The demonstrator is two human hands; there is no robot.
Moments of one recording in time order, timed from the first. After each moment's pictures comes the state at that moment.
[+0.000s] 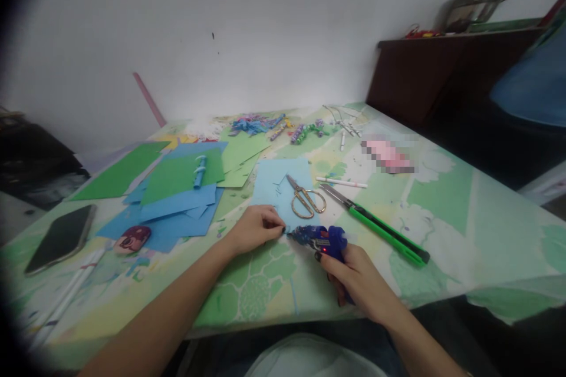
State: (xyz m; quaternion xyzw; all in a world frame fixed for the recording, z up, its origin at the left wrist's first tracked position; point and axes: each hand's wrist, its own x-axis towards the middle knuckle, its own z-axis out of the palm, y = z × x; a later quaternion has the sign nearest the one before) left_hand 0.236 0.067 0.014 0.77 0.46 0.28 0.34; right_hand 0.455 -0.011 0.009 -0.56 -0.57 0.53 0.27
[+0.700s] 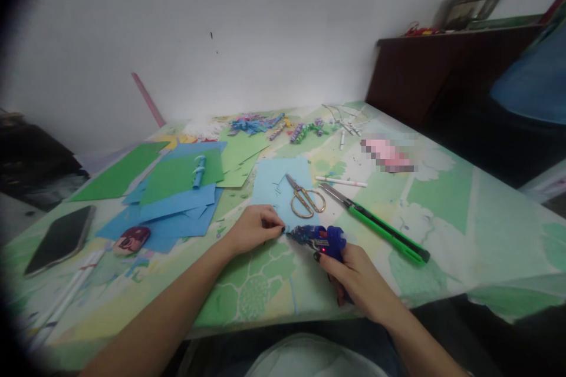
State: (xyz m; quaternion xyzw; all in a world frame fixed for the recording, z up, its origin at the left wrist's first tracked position) left_hand 0.236 0.068 0.014 0.76 0.46 0.28 0.35; right_hand 0.456 -0.011 0.009 -0.57 -0.59 0.52 0.26
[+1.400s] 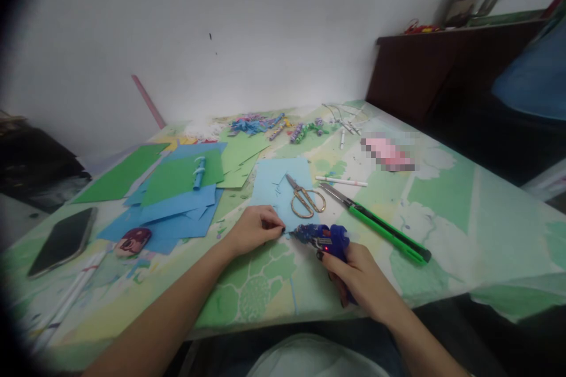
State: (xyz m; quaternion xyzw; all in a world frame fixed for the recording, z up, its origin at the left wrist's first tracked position) left_hand 0.236 0.067 0.015 0.77 0.46 0.28 0.34; right_hand 0.457 -0.011 0.011 -0.57 -0.56 0.53 0.27
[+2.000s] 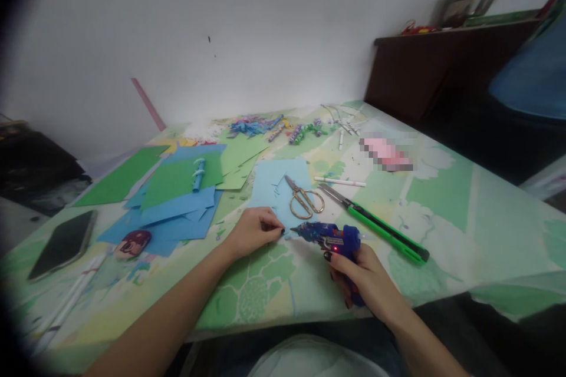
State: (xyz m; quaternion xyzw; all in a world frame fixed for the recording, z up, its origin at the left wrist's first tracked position) left_hand 0.237 0.065 0.013 0.77 0.47 0.29 0.33; right_hand 0.462 -0.013 0.006 -0.53 -0.51 0.58 0.36
